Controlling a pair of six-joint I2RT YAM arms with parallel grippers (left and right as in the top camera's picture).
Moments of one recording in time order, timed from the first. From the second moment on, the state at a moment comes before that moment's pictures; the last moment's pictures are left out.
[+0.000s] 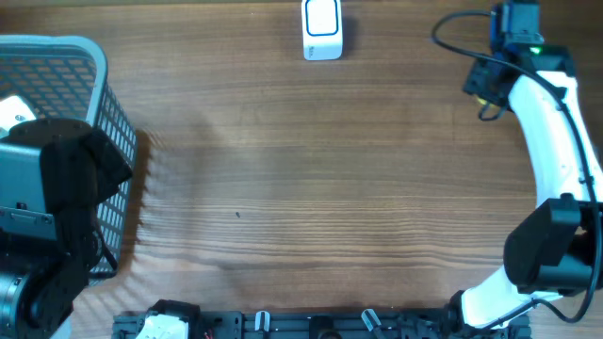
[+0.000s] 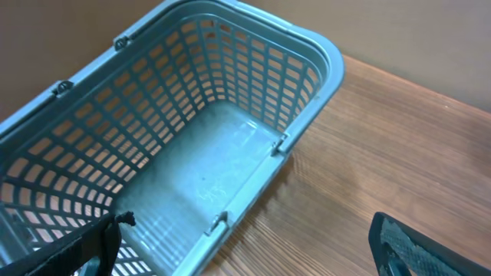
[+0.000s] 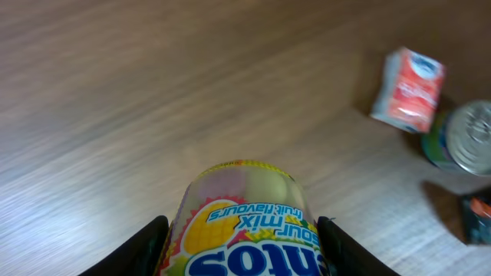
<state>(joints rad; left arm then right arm) -0.19 1.11 1.85 -1.56 -0.67 -0.52 -0.09 1.80 1.57 -0.92 0.29 0.37</state>
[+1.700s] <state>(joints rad) 0.06 0.46 1.33 -0.55 -0.50 -0.27 -0.21 0.41 1.23 -0.50 -0.10 0.11</state>
